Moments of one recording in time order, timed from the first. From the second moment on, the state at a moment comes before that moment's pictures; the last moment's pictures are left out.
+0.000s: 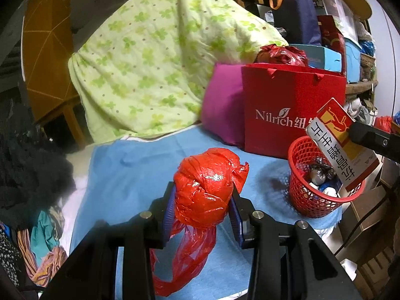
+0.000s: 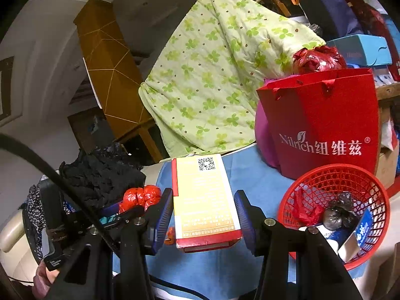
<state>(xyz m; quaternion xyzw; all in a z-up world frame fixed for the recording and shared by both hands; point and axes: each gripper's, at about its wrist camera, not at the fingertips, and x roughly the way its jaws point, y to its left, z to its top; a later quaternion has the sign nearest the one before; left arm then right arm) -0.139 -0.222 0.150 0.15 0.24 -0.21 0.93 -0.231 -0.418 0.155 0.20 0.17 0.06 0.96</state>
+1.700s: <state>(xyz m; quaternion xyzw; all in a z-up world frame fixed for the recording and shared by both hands) -0.158 -0.302 0.136 0.22 0.24 -0.26 0.91 -0.279 -0.498 0.132 0.28 0.14 -0.01 0.95</state>
